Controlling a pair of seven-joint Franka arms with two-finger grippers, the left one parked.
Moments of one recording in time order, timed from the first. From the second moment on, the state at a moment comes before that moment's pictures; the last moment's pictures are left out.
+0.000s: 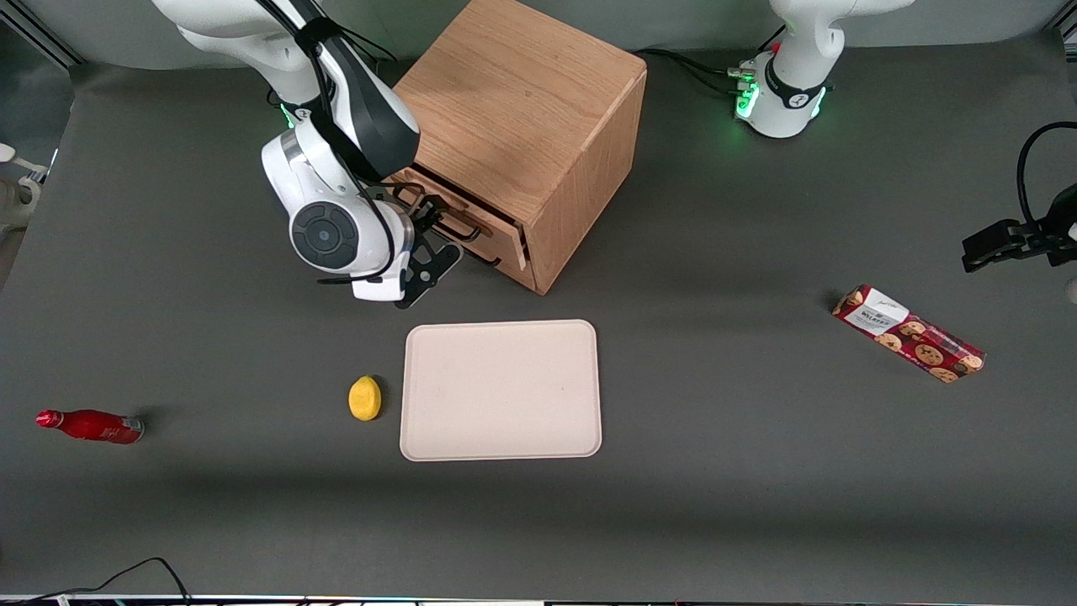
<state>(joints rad) 0.41 0.30 0.09 -1.73 0.21 1.62 -0.25</state>
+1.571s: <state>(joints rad) 0.35 0.39 0.04 -1.63 0.18 1.69 -0.49</state>
